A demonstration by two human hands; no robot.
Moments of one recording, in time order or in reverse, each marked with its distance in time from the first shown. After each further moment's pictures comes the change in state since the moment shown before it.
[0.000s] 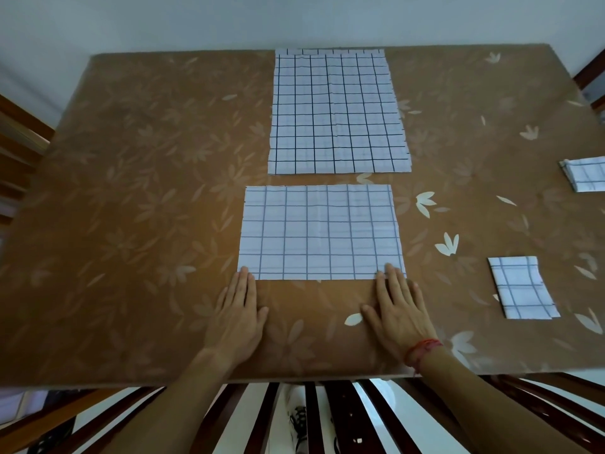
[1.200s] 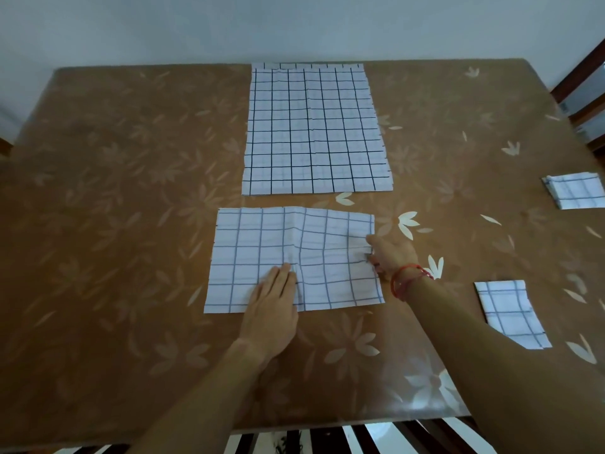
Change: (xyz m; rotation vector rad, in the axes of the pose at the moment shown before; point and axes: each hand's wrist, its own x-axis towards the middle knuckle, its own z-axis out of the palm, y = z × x) left_hand 0.074 0.095 -0.025 -0.144 0.046 0.162; right_hand 0.135 0.024 -0.088 1.253 0.008 0.709
